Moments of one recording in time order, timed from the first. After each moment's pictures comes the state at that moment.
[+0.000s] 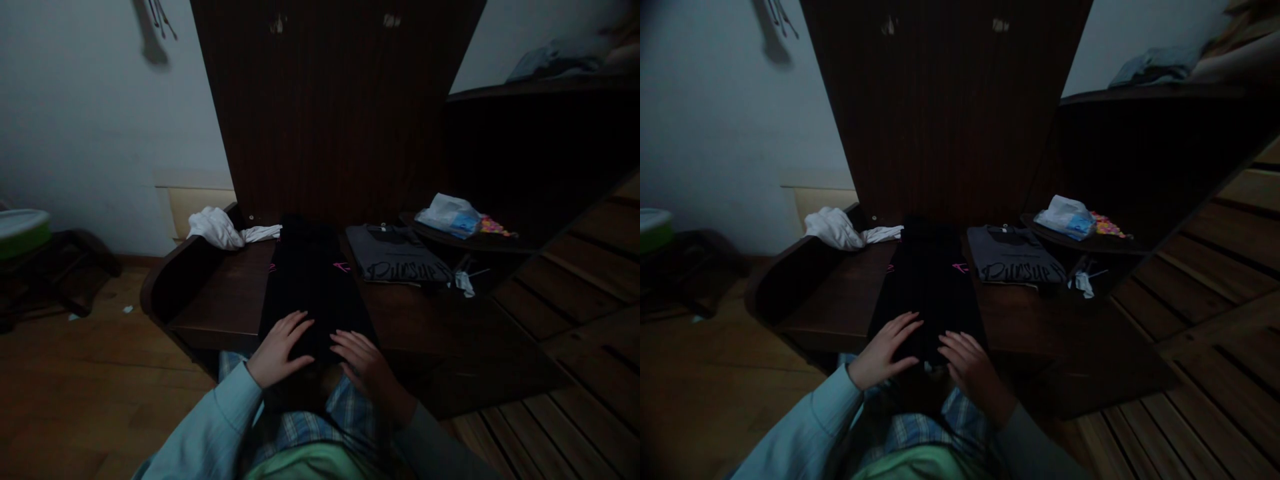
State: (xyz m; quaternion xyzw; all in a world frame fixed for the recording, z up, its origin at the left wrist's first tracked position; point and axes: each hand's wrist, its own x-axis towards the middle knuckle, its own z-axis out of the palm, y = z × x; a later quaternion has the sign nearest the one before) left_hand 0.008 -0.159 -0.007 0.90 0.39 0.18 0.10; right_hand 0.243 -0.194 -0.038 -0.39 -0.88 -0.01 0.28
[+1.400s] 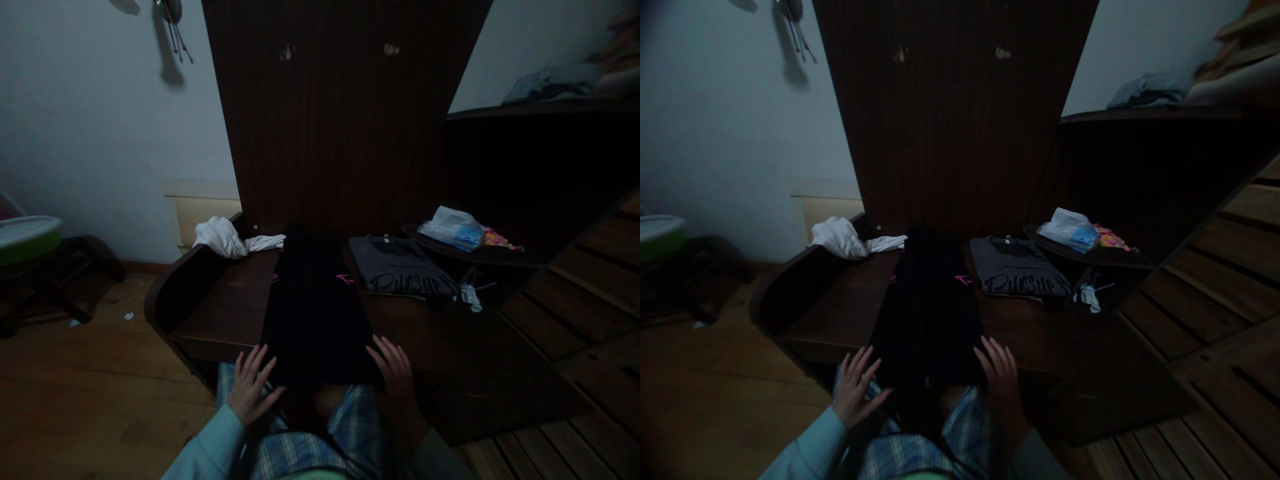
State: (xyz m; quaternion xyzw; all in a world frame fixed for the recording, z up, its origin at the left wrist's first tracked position) left_hand -0.053 -0.180 -0.116 0.82 0.48 0.26 -0.17; right_hand 0.289 -0.192 -0.090 -0.49 -0.79 -0.16 0.33
